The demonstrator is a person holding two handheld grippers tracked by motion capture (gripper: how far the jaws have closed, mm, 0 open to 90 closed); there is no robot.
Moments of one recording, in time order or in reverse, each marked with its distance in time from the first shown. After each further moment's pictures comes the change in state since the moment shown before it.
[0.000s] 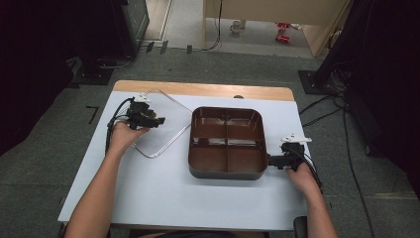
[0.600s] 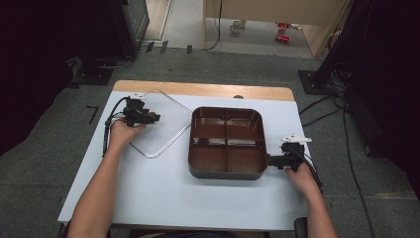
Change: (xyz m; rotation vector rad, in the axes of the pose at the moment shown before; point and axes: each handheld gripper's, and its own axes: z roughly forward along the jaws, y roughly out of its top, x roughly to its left) left arm 0.030 -0.011 0.020 0.036 0.015 -0.084; right arm 0.000 0.000 0.000 0.000 0.000 0.000
